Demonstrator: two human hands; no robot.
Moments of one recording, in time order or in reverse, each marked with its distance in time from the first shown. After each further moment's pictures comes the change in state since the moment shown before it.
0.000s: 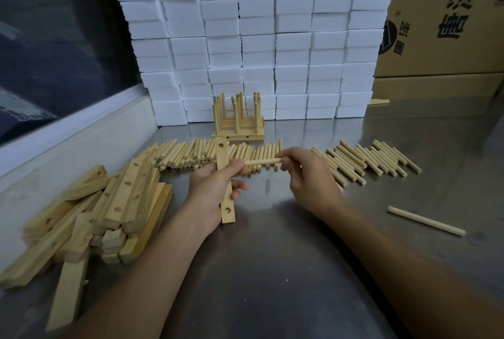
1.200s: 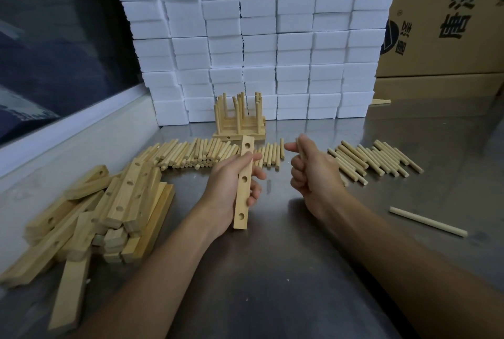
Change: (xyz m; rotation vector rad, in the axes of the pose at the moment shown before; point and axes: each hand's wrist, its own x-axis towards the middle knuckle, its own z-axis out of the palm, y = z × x) left_hand -0.013 0.004 0.015 0.065 -0.251 0.027; right_hand 0.008 -0.018 -0.002 1.041 0.103 0.727
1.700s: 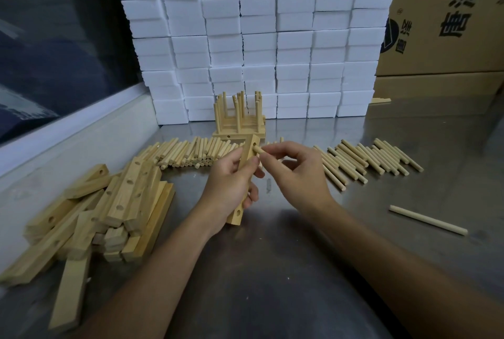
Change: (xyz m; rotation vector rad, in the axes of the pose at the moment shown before) left_hand 0.001 -0.005 -0.006 0.289 -0.009 0.204; right_hand -0.012 0.012 0.016 -0.465 -0.118 -0.587
